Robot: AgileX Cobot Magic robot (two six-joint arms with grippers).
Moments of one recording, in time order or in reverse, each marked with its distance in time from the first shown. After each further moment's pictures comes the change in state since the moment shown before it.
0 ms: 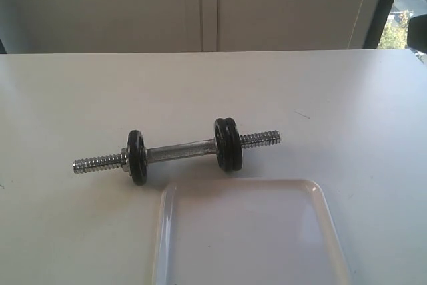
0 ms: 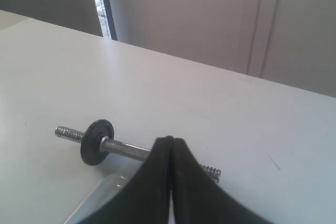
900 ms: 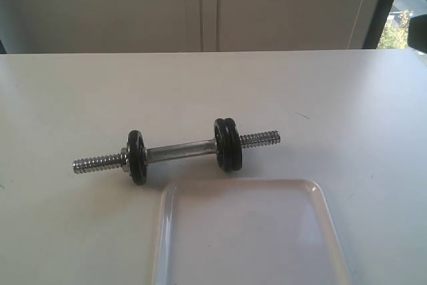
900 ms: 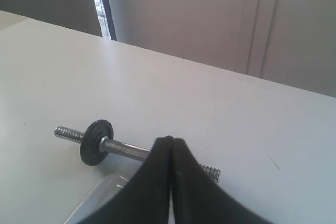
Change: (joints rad) left arm 0.572 -0.437 0.000 0.037 0.002 -0.003; right arm 0.000 0.000 0.000 0.000 0.000 0.002
